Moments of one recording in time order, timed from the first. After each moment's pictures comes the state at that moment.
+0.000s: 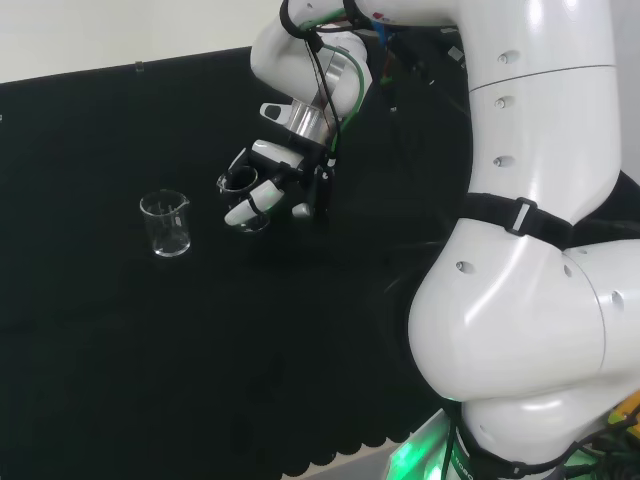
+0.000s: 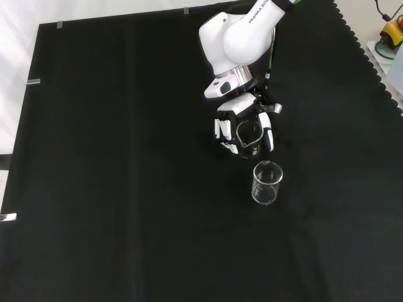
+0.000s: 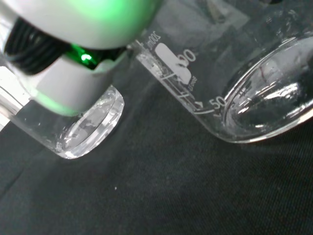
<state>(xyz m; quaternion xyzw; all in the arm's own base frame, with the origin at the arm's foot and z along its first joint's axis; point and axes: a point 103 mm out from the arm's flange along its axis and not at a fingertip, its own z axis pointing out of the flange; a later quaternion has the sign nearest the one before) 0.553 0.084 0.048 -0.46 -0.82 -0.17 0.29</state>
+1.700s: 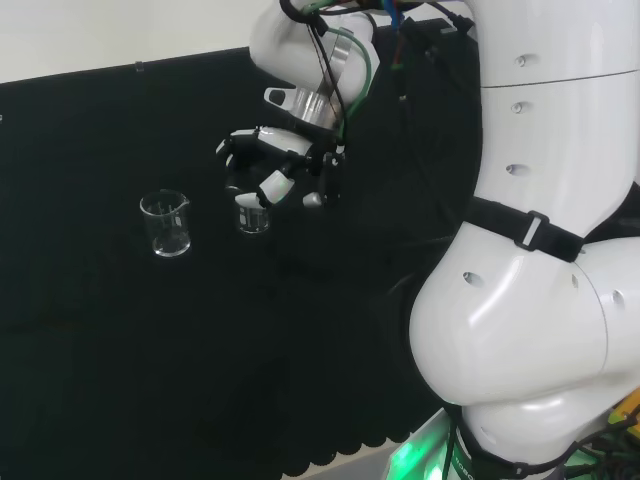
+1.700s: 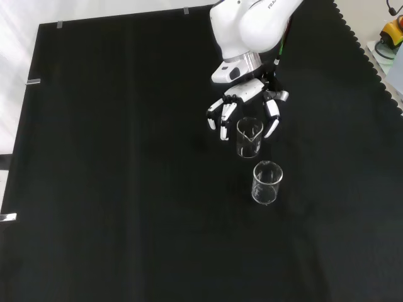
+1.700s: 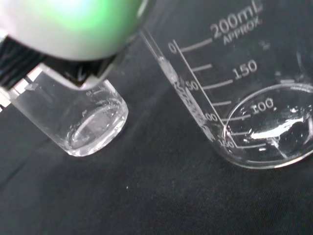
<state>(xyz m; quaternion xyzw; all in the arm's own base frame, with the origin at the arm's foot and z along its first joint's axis) 0.537 0.068 0.085 -0.47 -0.84 -0.15 0.24</state>
